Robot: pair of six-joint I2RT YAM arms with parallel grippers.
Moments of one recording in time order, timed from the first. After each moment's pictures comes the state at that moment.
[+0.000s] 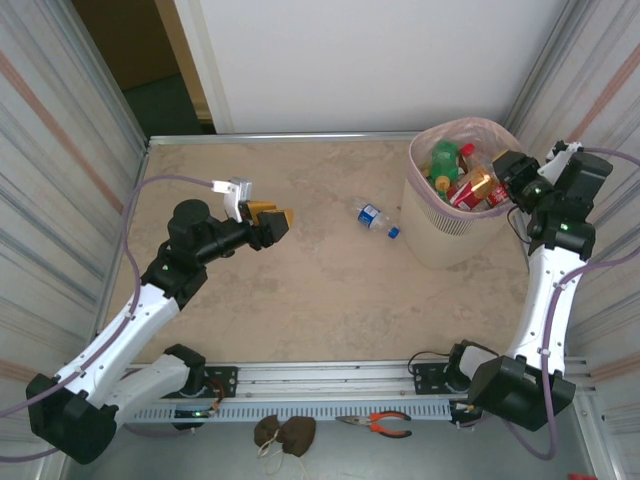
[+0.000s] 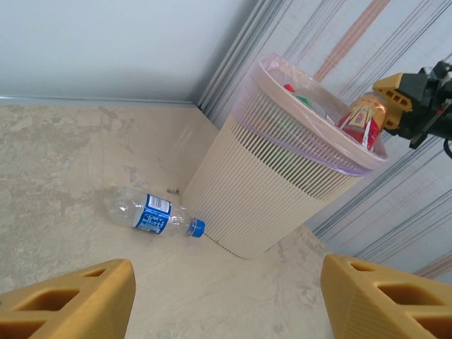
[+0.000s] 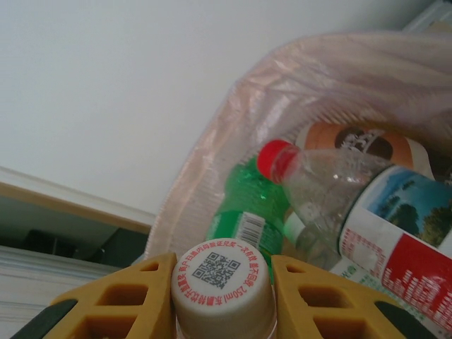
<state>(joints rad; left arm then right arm) -0.47 0.94 0.79 -0.01 0.45 -0.47 -0.43 1.09 1.21 -0.51 -0.60 0.70</state>
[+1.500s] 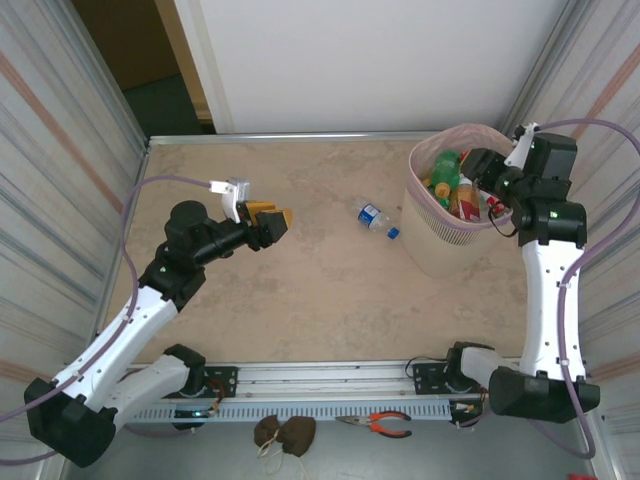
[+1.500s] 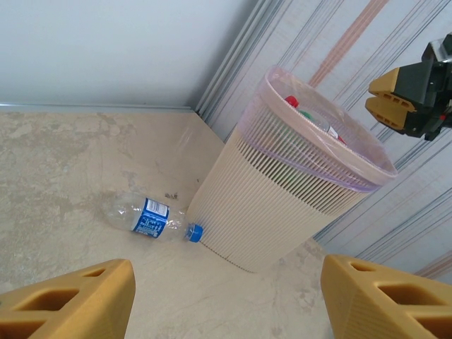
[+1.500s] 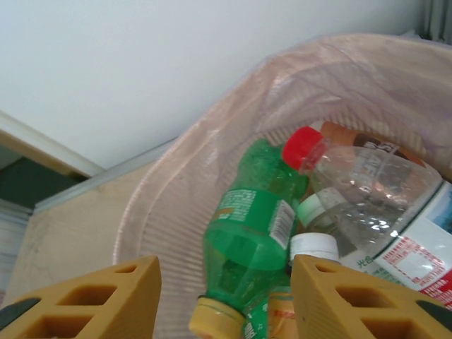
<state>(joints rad) -0.47 0.92 0.79 -0.01 0.44 -0.47 -0.11 1.13 1.47 -0.83 -0.24 0.40</state>
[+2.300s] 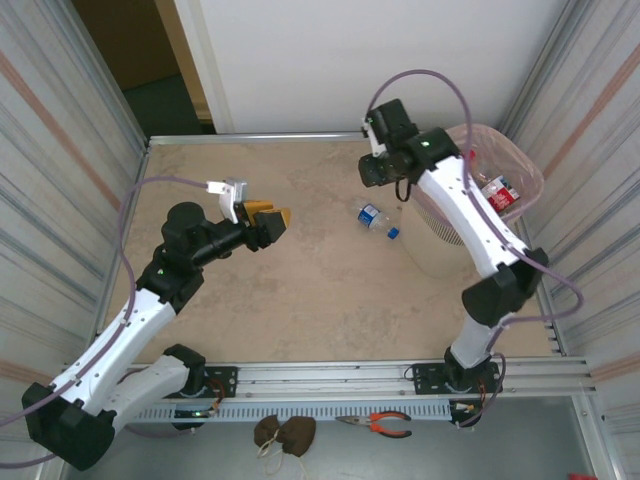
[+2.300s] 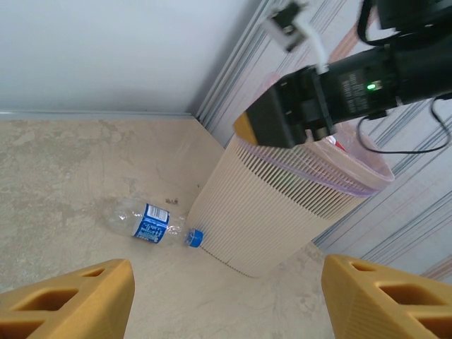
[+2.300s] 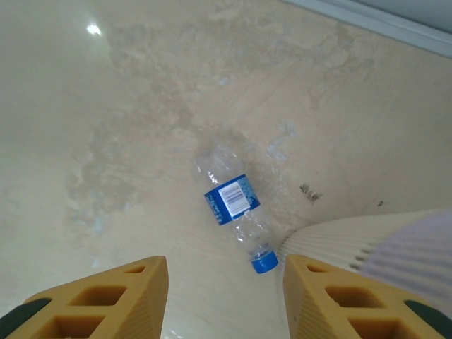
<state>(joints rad) -0.47 0.90 0.79 -0.01 0.43 -0.47 0.53 1.77 1.98 -1.18 0.21 0.10</state>
